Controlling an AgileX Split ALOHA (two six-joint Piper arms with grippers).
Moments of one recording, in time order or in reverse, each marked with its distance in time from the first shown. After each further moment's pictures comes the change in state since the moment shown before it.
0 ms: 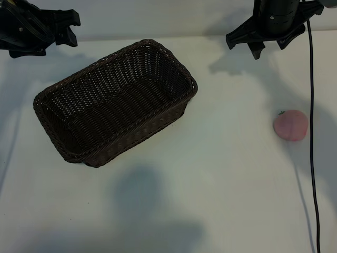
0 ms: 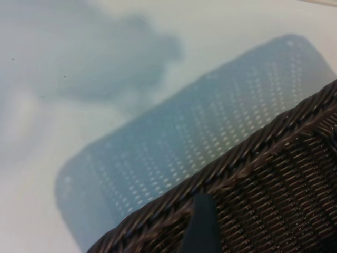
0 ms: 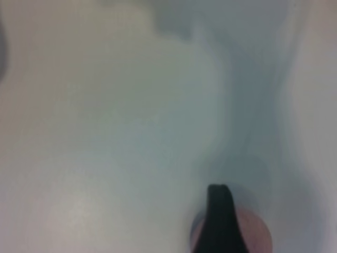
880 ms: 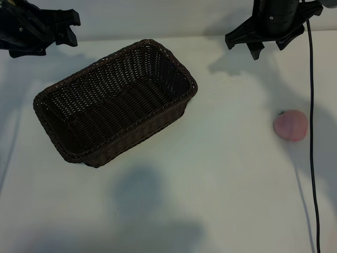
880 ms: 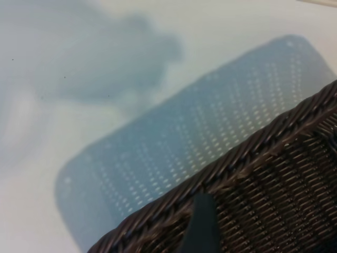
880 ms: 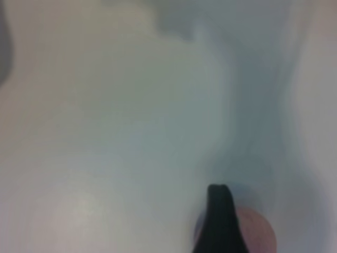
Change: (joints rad) left arm 0.000 0.000 0.000 0.000 -0.001 0.005; right arm 0.000 0.000 0.000 0.009 0.000 0.000
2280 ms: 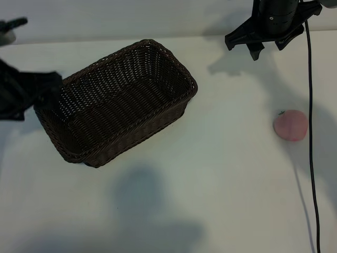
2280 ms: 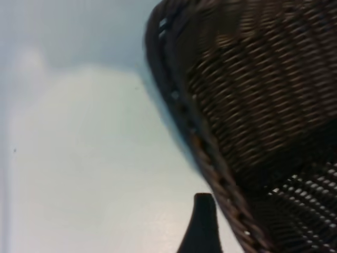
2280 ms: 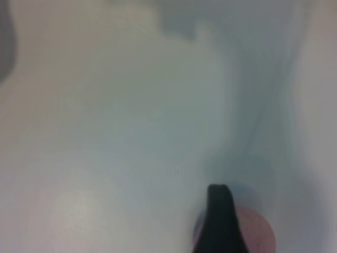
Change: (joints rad) left arm 0.000 -0.297 0.374 0.062 0.120 -0.121; right arm 0.000 0.000 -0.001 0.006 0.000 -0.024
